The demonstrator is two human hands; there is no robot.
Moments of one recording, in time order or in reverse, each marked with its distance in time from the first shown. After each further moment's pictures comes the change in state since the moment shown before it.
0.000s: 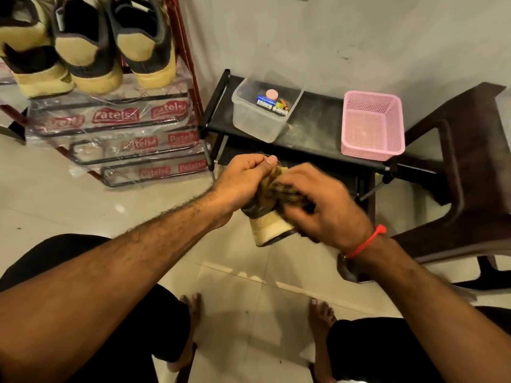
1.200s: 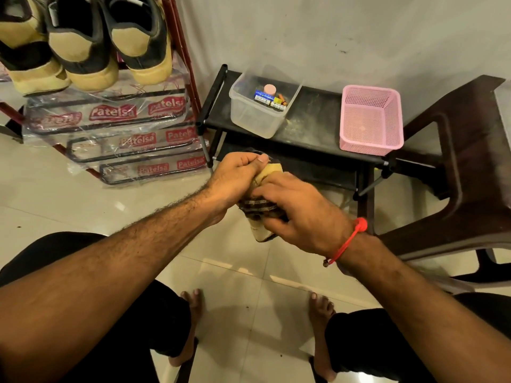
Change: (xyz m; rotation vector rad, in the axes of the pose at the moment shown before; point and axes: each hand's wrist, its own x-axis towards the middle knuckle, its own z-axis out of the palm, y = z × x) left_hand 0.002 -0.007 -0.005 0.002 0.013 -0.016; right_hand 0.003 -0.019 0.016 -0.047 -0.141 -0.024
